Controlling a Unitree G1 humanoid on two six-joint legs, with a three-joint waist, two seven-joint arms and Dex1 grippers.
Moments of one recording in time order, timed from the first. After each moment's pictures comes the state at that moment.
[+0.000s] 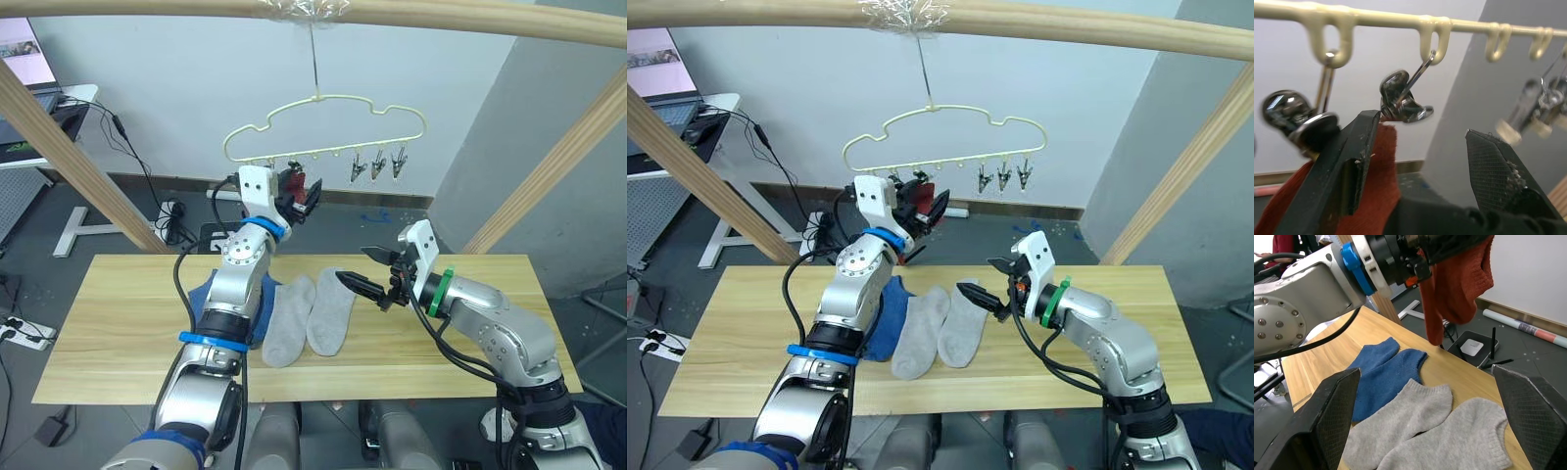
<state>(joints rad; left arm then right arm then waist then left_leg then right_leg) -0.70 0.17 0.01 0.40 -0.25 0.02 -0.37 -0.32 -0.34 0.11 -0.36 0.53 0.76 0.56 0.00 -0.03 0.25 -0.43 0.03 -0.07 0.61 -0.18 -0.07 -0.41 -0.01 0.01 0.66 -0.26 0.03</state>
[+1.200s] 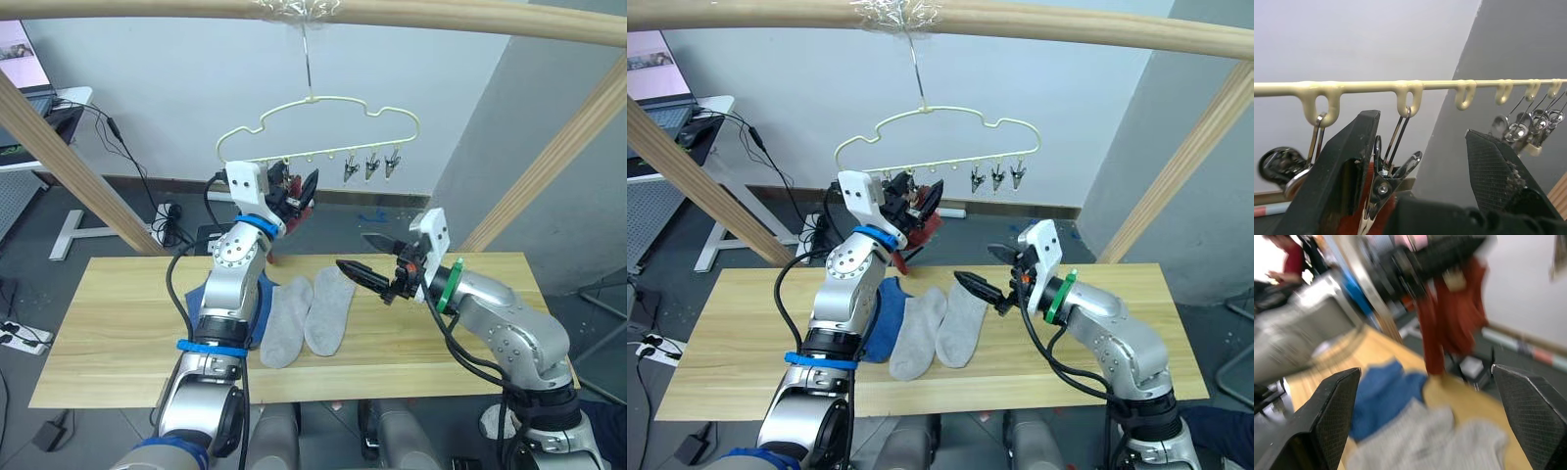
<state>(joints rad) -0.64 0.16 0.05 0.29 -0.17 0.00 -0.35 -0.34 -0.33 0.05 -0.48 0.61 0.76 0.55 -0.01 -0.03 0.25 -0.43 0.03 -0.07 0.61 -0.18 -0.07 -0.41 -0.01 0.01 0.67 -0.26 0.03</state>
